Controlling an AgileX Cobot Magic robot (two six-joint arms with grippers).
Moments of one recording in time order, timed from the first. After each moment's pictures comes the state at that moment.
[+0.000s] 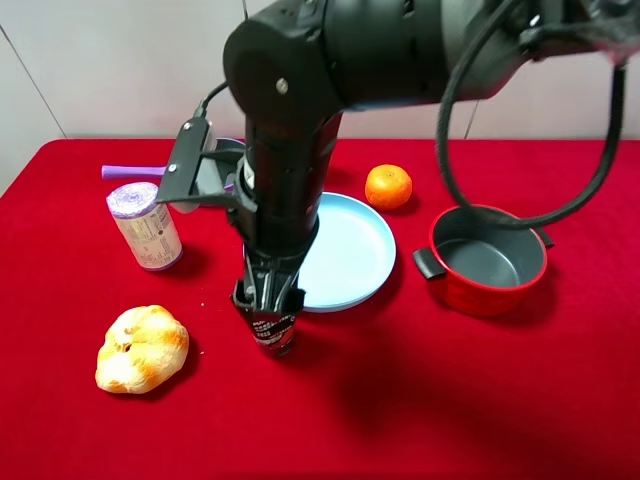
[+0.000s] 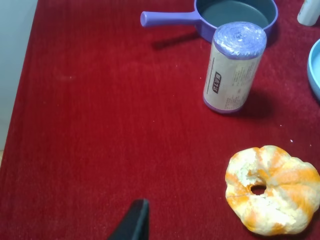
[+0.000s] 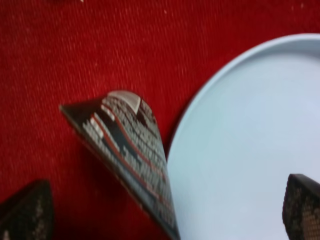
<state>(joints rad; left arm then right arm) -0.11 -0.01 -0.48 0.01 1.06 -0.02 1.03 1.92 -1.41 -0.06 0.94 -0.49</state>
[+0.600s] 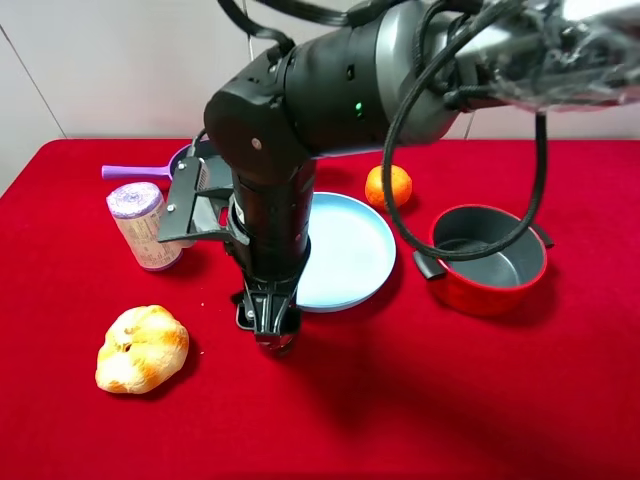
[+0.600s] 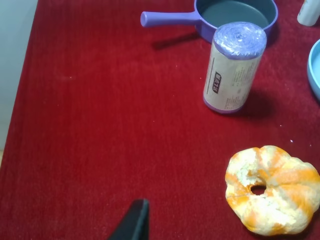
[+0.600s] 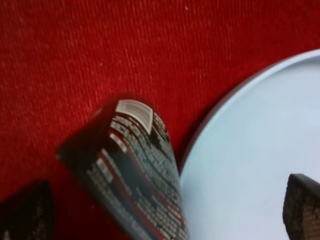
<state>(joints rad) -0.11 -0.01 -0.48 0.01 1.06 -0.02 1.05 2.00 -1.41 -0.11 0.92 -0.49</state>
